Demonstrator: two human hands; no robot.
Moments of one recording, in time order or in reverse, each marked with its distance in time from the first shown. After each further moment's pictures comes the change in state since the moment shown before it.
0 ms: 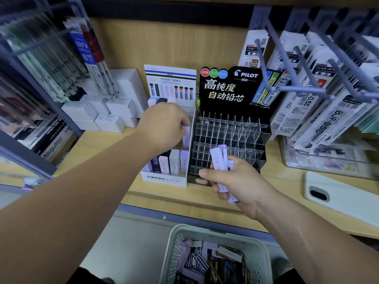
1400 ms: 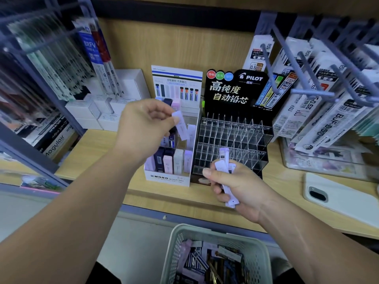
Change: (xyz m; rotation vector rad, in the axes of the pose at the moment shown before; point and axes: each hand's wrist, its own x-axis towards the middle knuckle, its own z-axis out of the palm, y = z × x) left_hand -0.045 0.001 -0.031 -0.930 0.278 -0.429; right_hand -0.007 0.000 0.006 0.157 -0.123 0.063
